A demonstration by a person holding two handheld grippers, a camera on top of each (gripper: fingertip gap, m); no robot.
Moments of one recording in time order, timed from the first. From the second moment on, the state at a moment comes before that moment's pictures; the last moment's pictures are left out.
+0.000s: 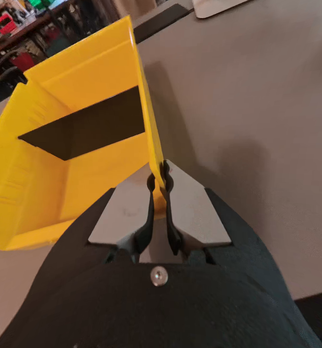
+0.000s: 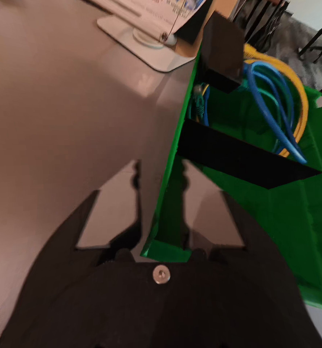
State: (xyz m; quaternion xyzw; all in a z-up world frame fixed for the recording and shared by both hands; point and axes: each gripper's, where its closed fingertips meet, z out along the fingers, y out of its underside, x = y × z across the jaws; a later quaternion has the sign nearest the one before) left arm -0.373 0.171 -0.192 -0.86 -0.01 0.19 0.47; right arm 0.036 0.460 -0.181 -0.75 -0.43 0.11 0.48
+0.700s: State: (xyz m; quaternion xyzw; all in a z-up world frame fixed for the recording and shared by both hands) left arm -0.384 0.089 -0.030 -0.71 -0.03 0.21 0.67; right arm -0.178 0.241 -0.181 -0.67 -0.54 0.19 0.47
